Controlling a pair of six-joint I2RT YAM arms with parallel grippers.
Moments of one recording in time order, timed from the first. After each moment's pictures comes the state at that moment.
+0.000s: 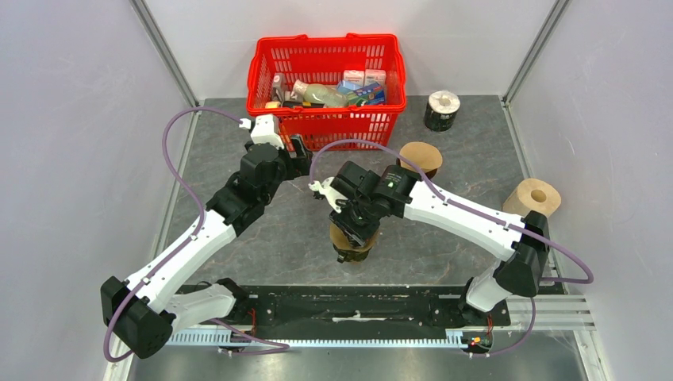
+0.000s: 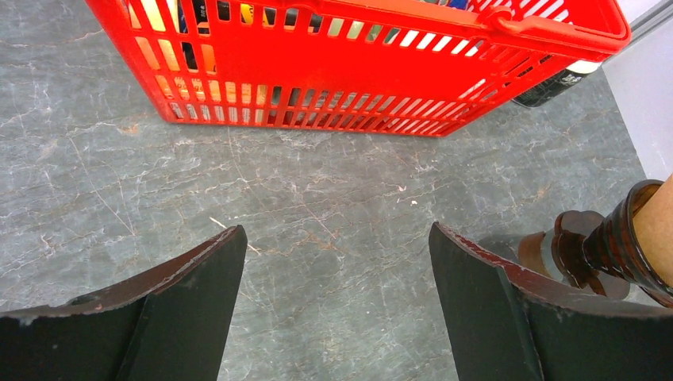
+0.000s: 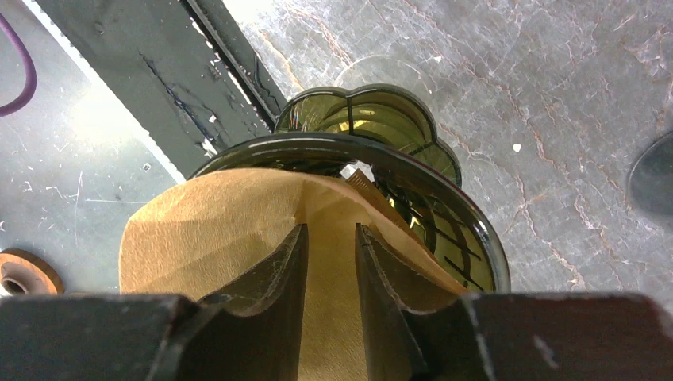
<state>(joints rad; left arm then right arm) -0.60 1.08 0.96 -0.21 -0.38 -0.44 1.04 1.58 1.52 -1.11 -0.17 0.09</state>
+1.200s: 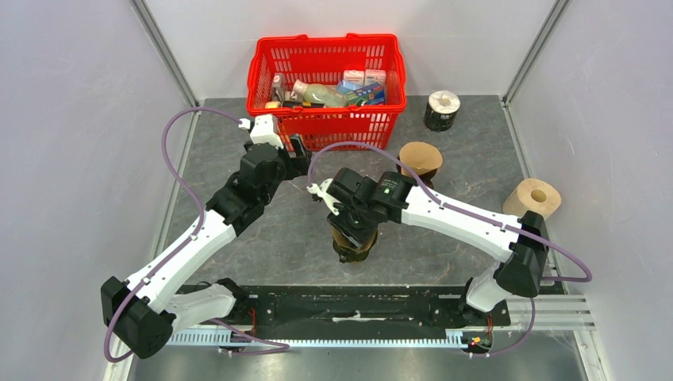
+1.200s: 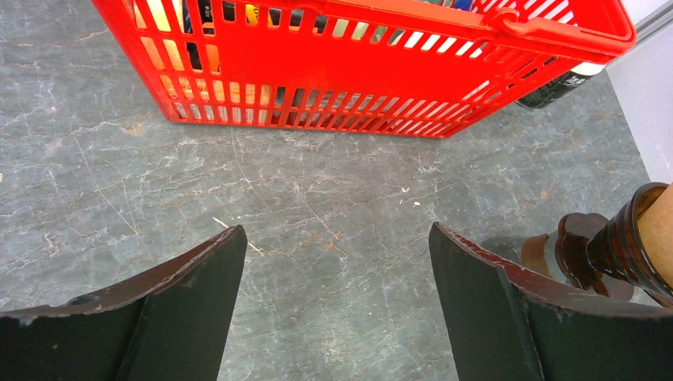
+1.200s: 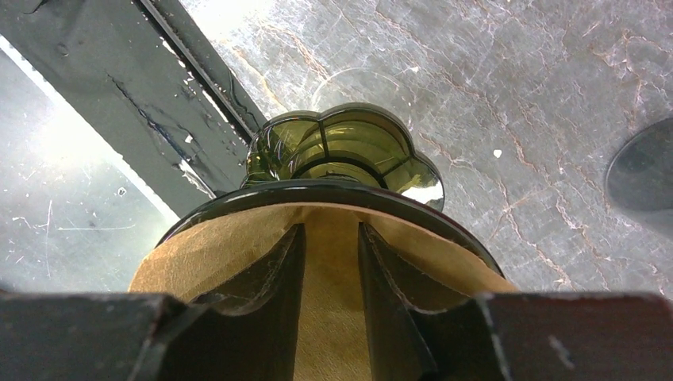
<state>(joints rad) -0.59 1.08 0.96 -0.21 -0.39 -0.44 1.07 1.58 1.48 -1.05 -0.08 0.12</state>
